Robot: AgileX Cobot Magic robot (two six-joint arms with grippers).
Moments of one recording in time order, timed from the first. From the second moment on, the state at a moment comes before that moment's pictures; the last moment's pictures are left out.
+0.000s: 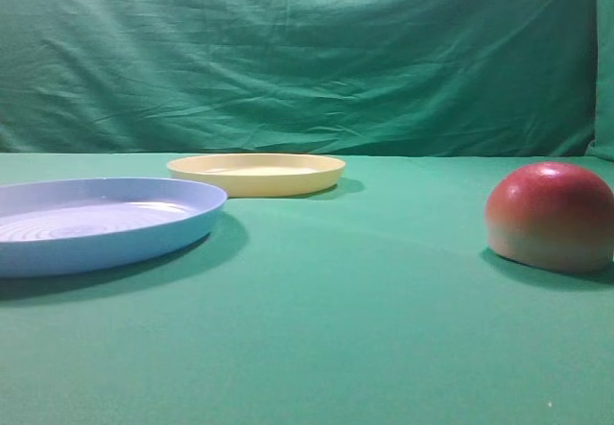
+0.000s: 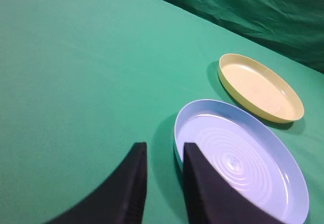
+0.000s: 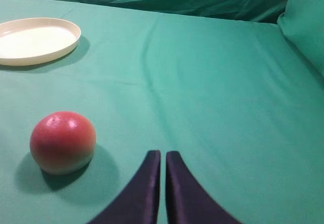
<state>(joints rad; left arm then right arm) 0.01 -0.01 0.02 -0.14 0.35 -0.12 0.13 -0.01 0.02 0.11 0.38 -0.13</state>
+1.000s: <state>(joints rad) 0.01 -0.01 0.02 -0.14 0.35 -0.12 0.13 -0.01 0.03 0.13 0.35 -0.13</state>
